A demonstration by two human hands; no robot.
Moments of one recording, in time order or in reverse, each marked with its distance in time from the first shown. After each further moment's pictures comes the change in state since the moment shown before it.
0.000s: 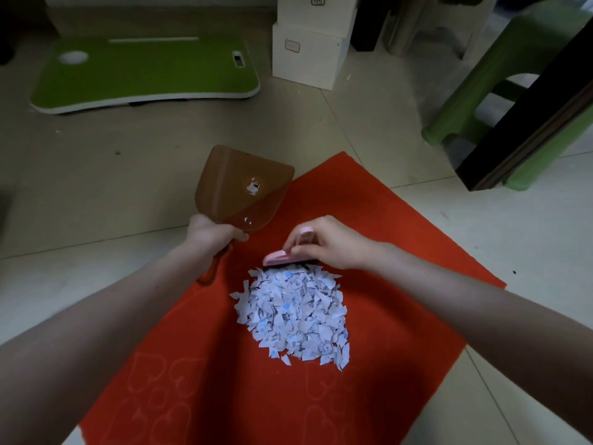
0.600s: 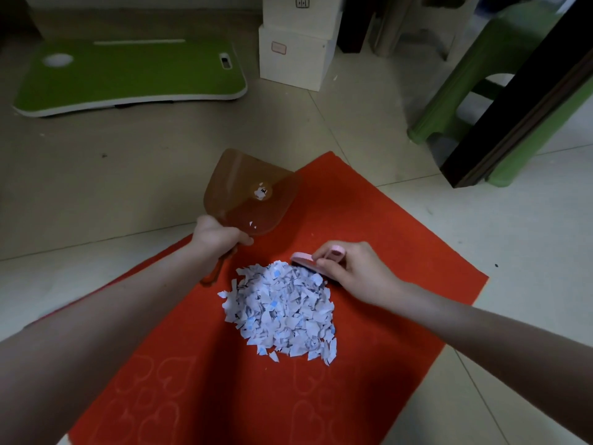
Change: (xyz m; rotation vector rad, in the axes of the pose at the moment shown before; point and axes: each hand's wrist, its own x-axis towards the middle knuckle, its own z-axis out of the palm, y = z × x) left_hand -0.008 0.003 0.024 0.038 -0.062 0.059; right_hand -0.074 0.017 0.015 -0.040 0.285 0.147
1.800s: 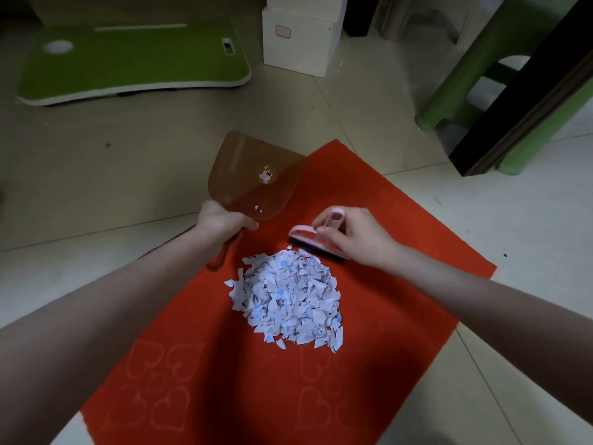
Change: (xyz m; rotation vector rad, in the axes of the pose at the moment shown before) left_hand 0.008 0.002 -0.001 -0.001 0.023 0.008; right_hand 0.033 -0.002 -0.013 0.039 0.034 -0.006
